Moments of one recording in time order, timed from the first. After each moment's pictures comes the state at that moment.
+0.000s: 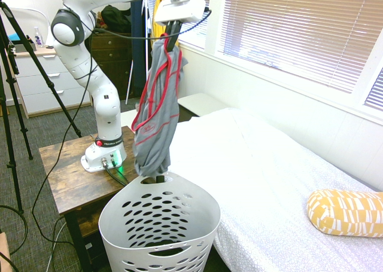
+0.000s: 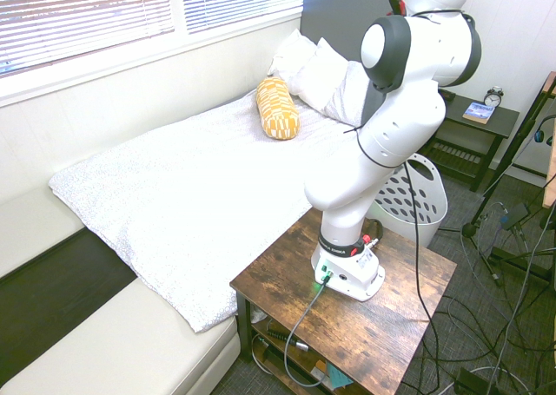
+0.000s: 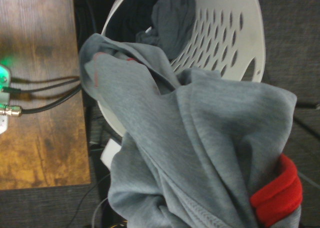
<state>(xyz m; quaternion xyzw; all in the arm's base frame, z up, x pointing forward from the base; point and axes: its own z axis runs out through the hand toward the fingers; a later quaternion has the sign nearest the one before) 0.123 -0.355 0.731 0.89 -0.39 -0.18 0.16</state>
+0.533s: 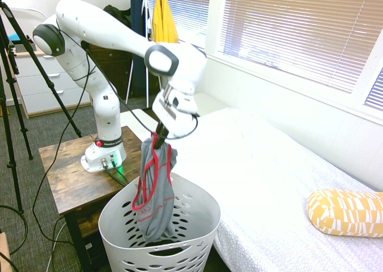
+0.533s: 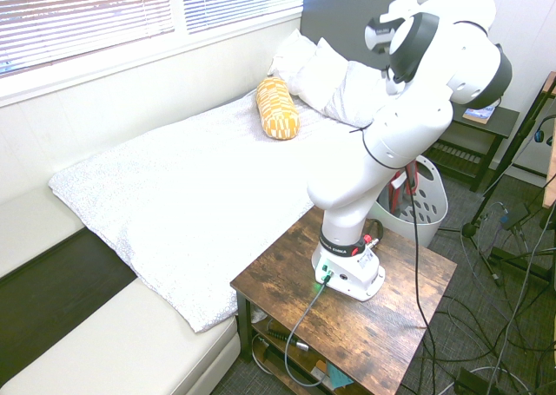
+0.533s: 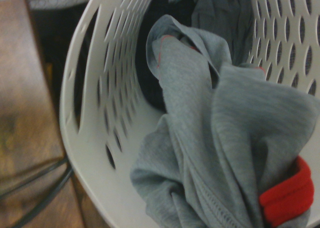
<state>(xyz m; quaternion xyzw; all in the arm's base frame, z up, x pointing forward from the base) 0.083 -0.430 0.400 0.86 -0.49 -0.14 0.07</state>
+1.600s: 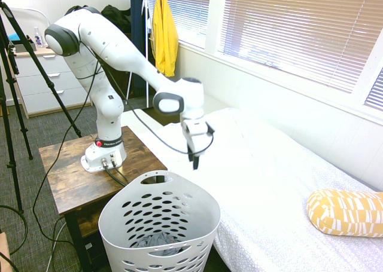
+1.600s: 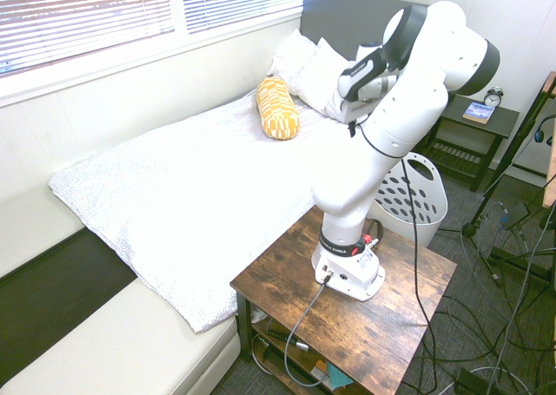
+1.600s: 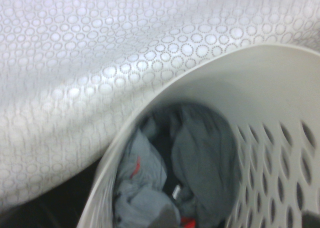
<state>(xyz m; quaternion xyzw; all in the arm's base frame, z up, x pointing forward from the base) 0.225 -0.395 0.392 0.84 -0.53 0.08 0.08</state>
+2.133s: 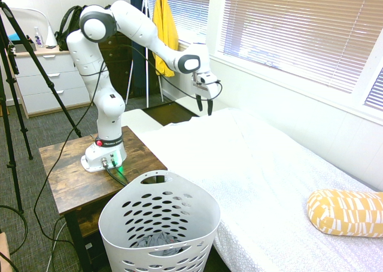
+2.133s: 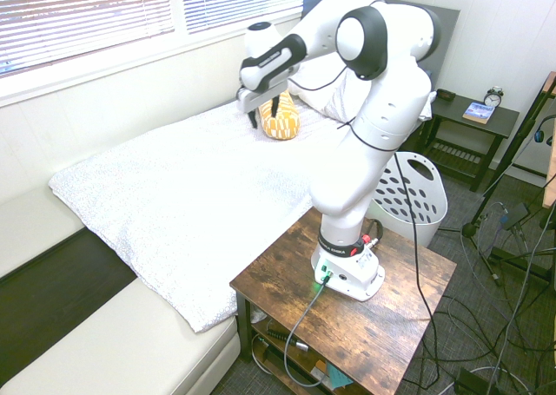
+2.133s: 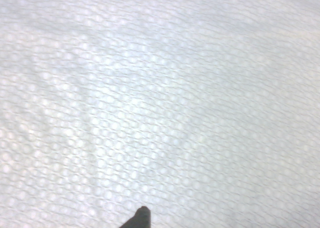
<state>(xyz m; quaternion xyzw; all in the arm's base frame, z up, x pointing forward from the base) 0.460 -0.104 0.410 0.90 -0.43 0.10 0.05</state>
